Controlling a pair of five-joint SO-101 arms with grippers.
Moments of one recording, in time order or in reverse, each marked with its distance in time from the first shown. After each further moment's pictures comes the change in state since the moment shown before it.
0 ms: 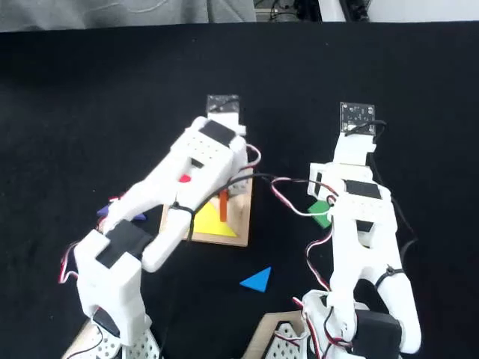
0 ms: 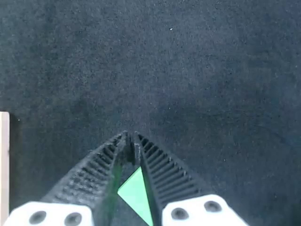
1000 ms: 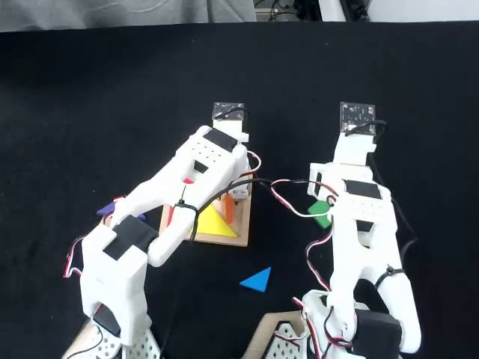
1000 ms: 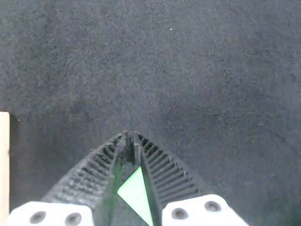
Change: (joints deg) left arm 0.1 3.5 2.5 -6.5 -3.4; right arm 0.0 0.0 0.0 0.0 -0.1
